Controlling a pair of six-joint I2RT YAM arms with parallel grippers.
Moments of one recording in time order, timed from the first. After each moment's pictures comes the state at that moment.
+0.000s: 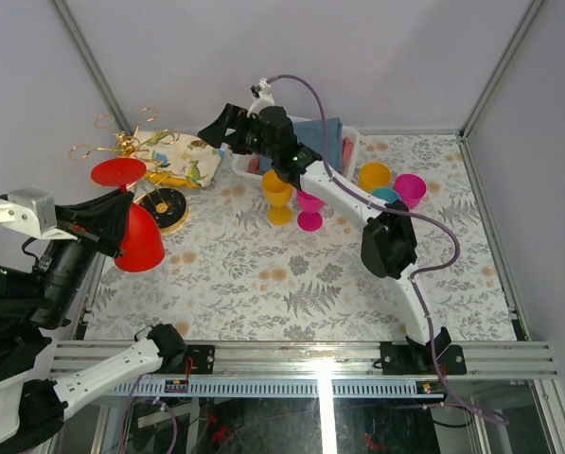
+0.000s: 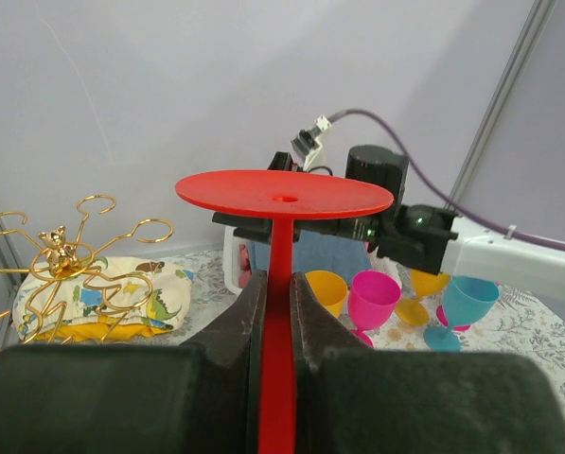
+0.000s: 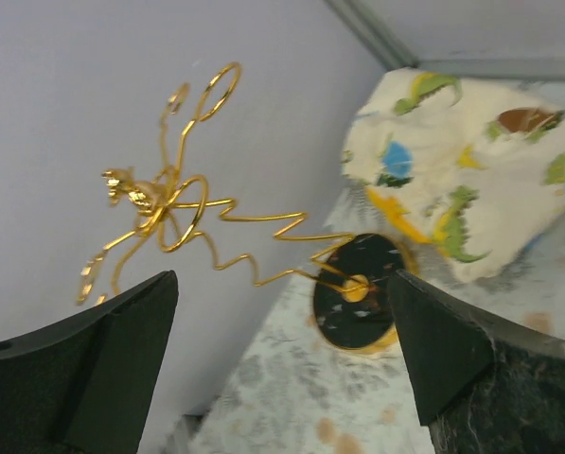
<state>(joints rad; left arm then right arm) -0.84 0.57 1.47 -0.65 -0.47 0.01 0.74 2.29 2.11 0.17 -0.22 0.87</state>
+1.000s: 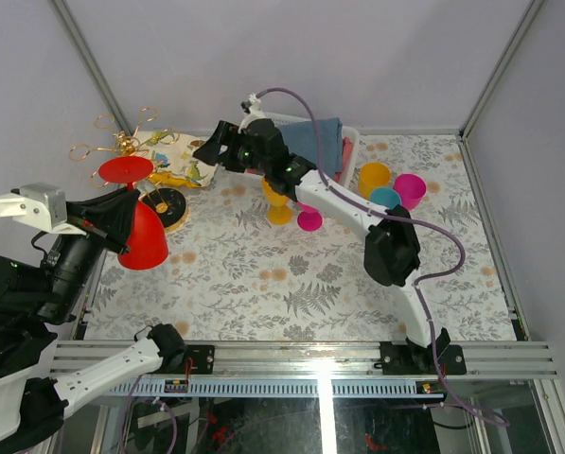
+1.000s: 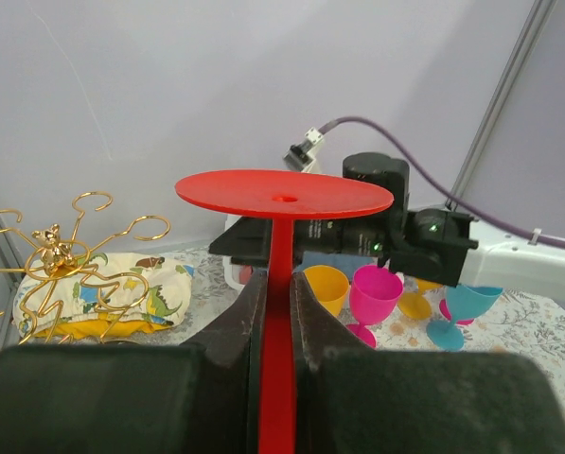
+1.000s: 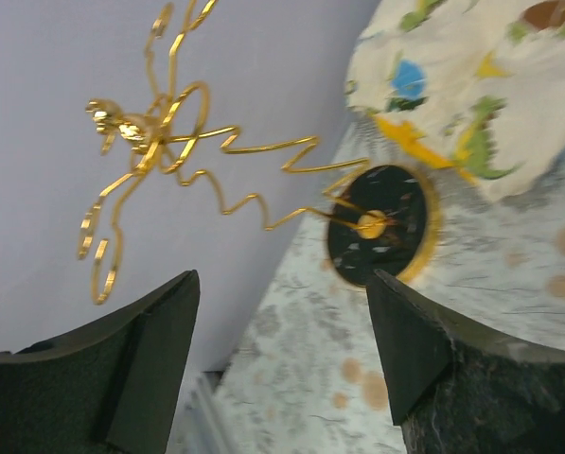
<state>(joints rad) -0.84 0.60 1.47 -0.65 -0.47 0.01 0.79 2.20 2.08 -0.06 -0.15 0.79</state>
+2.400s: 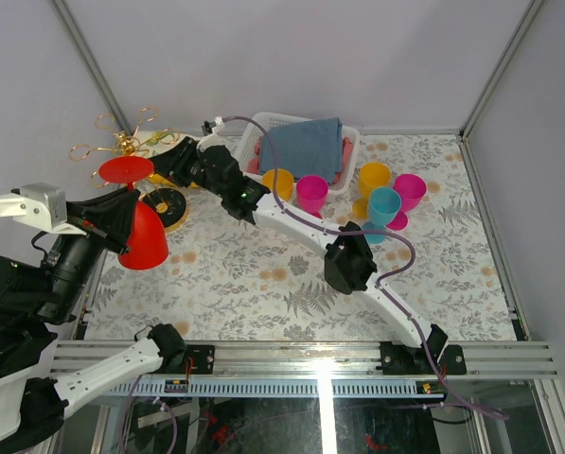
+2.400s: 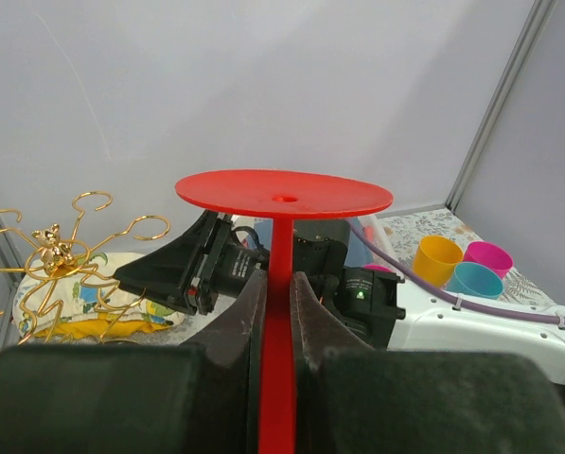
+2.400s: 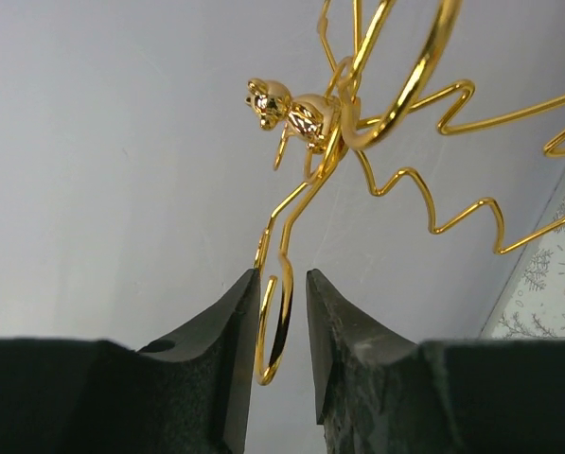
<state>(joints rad) -0.84 0.60 1.47 -0.65 -0.47 0.01 0.98 2.55 2.50 0.16 -0.04 1.26</state>
